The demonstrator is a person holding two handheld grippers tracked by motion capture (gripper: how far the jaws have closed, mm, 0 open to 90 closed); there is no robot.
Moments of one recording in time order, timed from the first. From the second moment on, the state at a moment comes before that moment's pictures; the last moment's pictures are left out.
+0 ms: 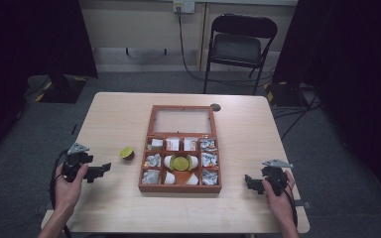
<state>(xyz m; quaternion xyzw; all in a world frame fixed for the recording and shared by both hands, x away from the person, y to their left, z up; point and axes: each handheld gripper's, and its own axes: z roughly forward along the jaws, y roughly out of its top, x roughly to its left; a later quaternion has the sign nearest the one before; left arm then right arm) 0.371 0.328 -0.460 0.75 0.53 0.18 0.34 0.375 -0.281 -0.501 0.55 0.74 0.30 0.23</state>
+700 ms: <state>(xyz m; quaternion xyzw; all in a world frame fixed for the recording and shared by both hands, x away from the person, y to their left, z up) 0.366 0.354 -0.504 0.74 0.55 0.23 0.32 0.375 -0.281 -0.501 0.55 0.74 0.30 0.23</state>
